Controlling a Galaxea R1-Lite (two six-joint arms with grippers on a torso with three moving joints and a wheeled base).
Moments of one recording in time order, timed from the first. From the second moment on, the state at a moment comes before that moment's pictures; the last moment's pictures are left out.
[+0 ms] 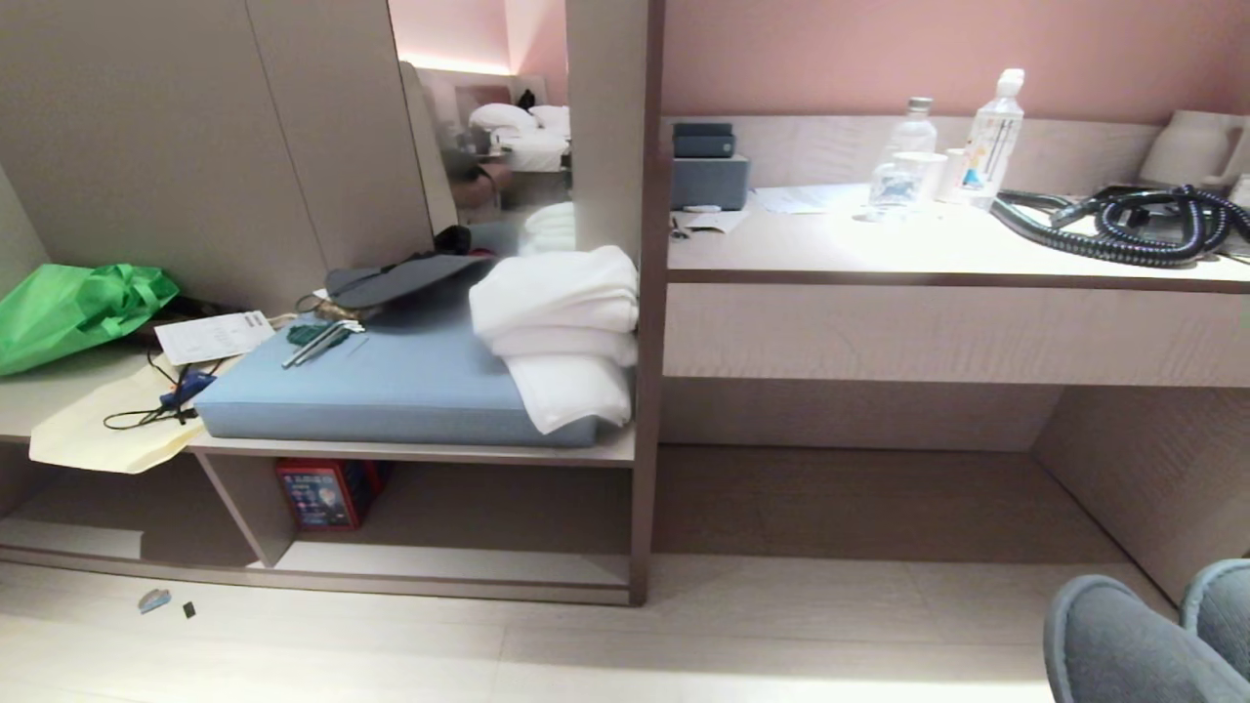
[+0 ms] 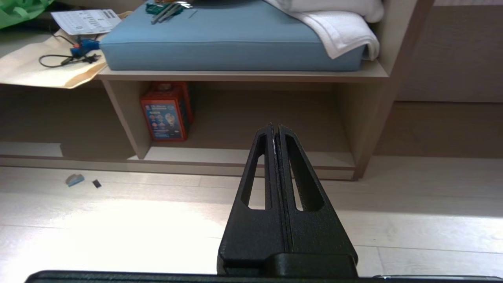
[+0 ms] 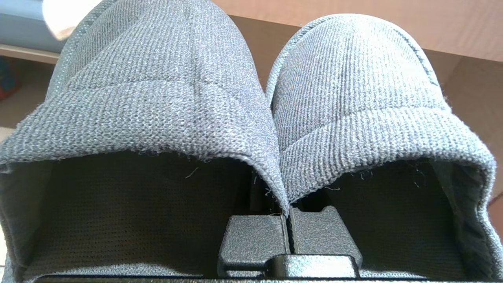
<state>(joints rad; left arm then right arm) 0.00 0.00 0.00 0.00 0.00 0.00 -0.01 0.00 0.00 0.00 0.01 -0.10</state>
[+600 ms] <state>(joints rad) 0.00 0.00 0.00 0.00 0.00 0.00 -0.01 0.00 0.00 0.00 0.01 -0.10</state>
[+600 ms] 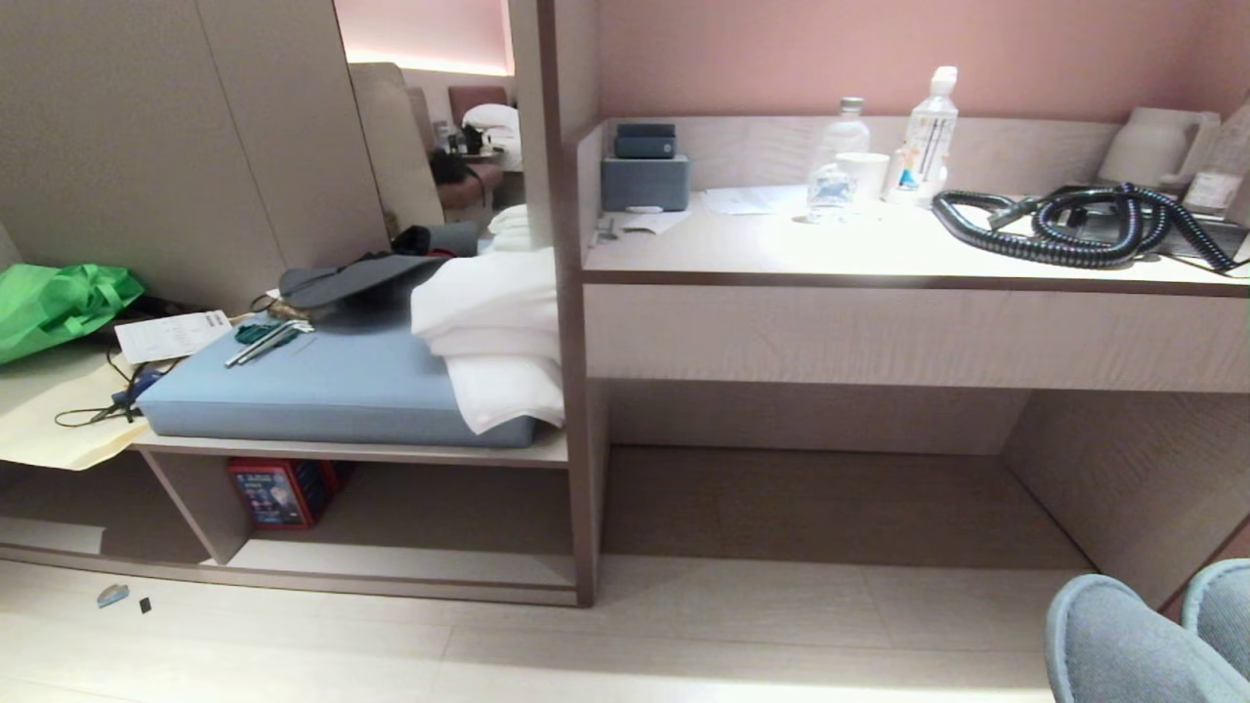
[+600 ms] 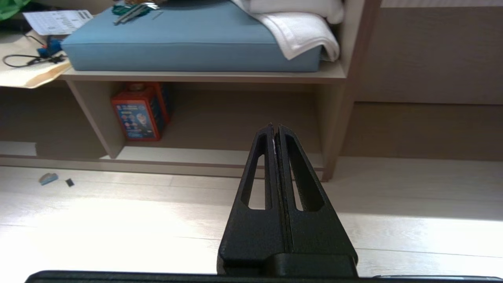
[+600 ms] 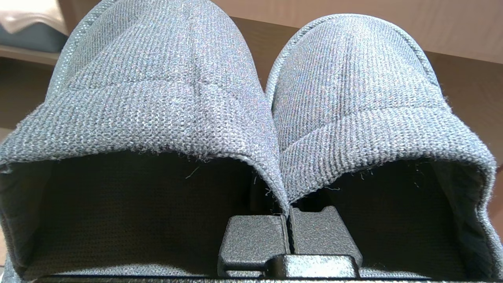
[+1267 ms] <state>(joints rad) 0.00 0.00 0.00 0.00 0.00 0.00 -0.01 0.00 0.00 0.00 0.01 -0.11</state>
